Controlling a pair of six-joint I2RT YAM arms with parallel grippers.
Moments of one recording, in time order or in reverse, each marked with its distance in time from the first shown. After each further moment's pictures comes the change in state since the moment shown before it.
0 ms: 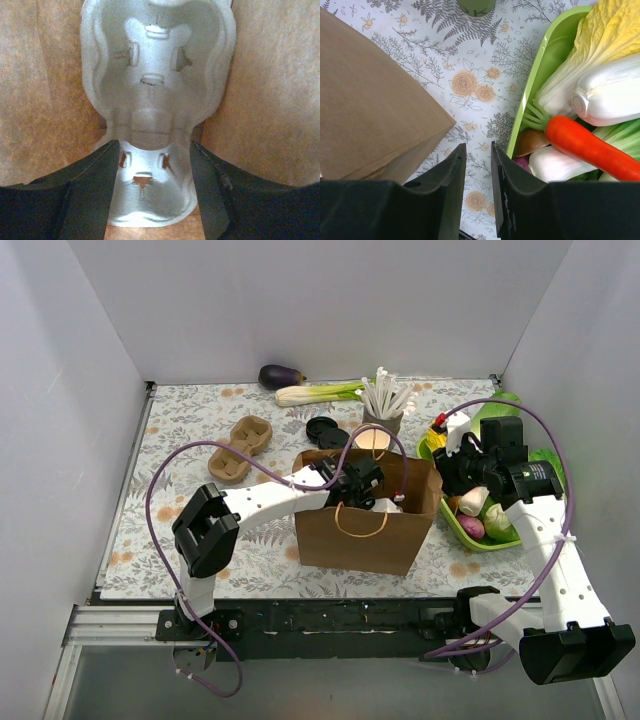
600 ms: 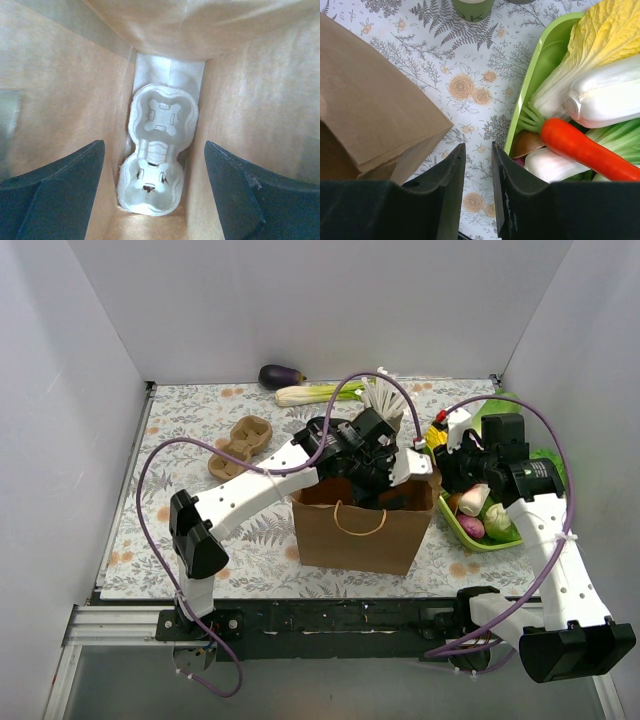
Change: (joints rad) left arm -0.001 -0.010 0.412 -0.105 0.121 -0.159; right arm 0.000 0.006 0.024 -0.001 0.008 -0.002
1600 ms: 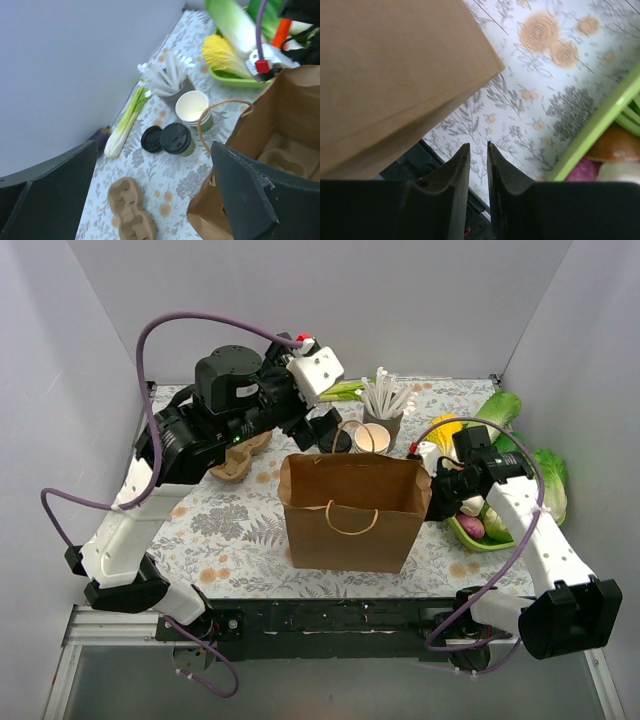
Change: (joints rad) left arm 0.121 -0.399 0.246 0.101 -0.365 0.018; right arm 0.042 0.094 -0.130 -0.167 -0.130 -0.155
